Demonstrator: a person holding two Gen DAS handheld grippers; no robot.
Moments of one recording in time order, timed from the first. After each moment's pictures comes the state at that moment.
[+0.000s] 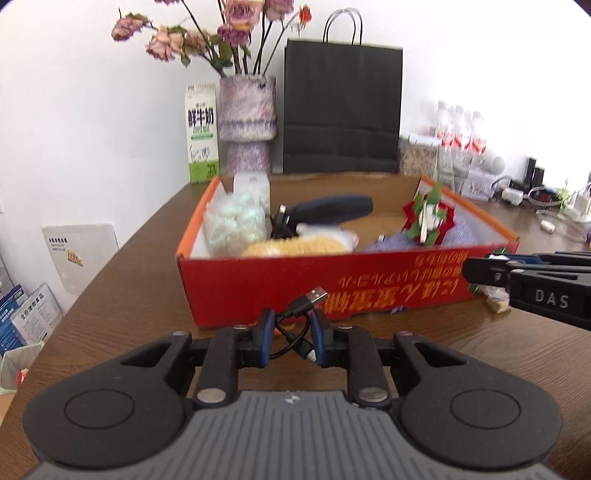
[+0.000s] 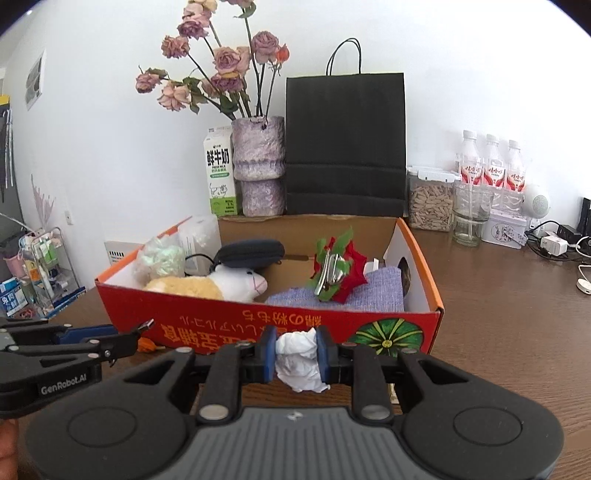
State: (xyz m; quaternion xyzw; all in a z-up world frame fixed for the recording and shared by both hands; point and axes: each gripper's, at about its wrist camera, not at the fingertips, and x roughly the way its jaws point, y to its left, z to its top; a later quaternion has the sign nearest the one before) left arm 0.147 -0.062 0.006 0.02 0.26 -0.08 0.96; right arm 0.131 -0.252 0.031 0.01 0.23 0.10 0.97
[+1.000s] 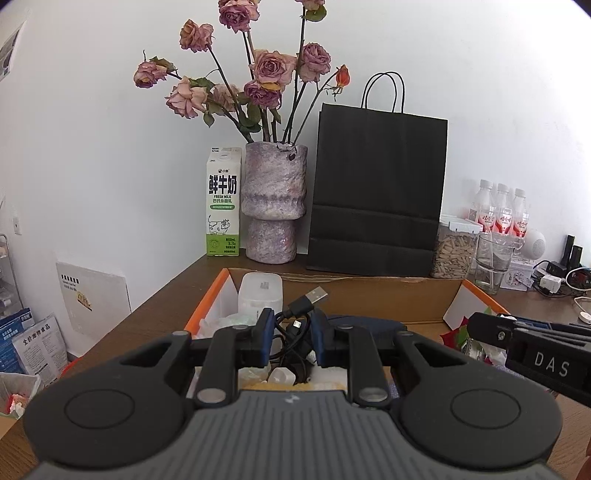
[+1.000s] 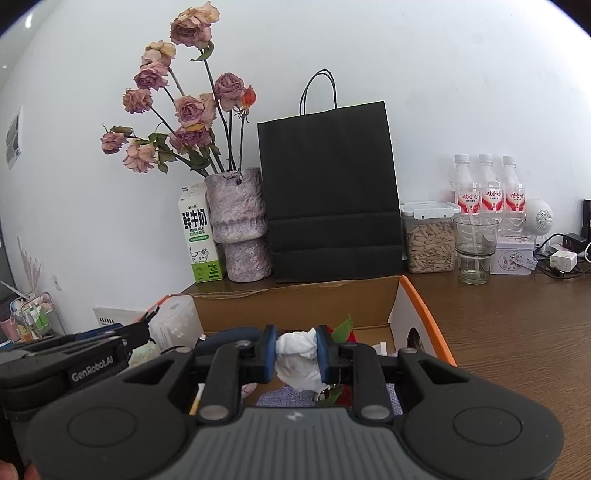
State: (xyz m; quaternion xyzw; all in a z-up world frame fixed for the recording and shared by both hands) left arm 0.223 -0.080 0.026 -0.02 0.16 -0.03 0.99; right arm 0.203 -0.252 0.038 0.07 0.17 0.07 0.98
